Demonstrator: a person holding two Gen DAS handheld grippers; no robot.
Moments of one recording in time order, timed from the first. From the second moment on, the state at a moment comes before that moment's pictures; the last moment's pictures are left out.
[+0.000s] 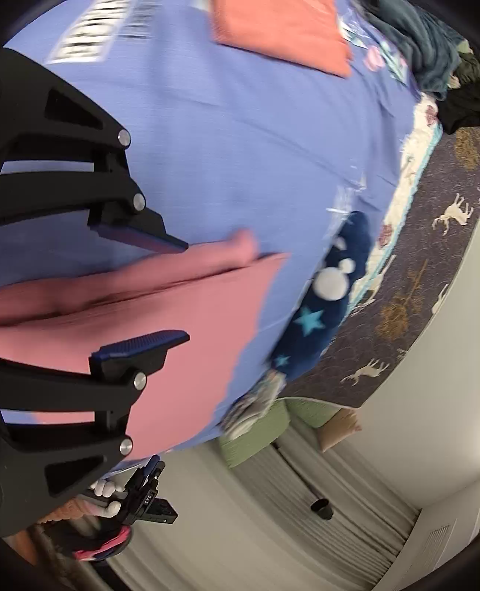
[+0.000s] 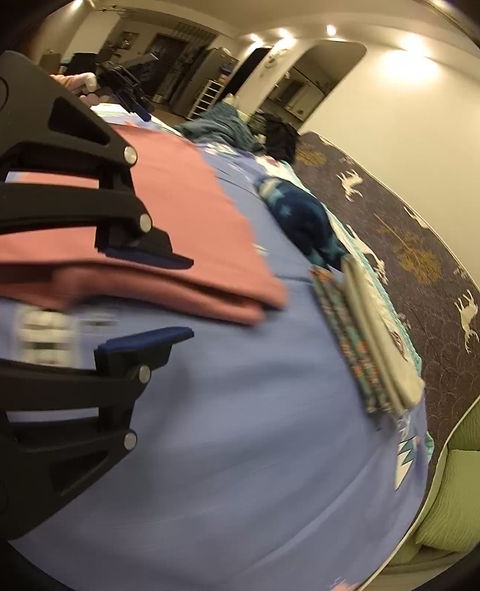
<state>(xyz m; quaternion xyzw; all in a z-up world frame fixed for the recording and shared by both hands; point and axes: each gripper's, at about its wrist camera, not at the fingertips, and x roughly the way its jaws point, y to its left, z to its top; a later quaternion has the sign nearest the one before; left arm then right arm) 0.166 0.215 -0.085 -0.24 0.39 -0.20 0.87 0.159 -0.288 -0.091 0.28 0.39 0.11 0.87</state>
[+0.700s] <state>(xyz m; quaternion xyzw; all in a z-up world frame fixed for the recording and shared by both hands) 0.082 0.162 -0.072 -0.07 0.38 -0.12 0.91 0.047 -0.253 -0.106 0.25 0.42 0.11 0.87</state>
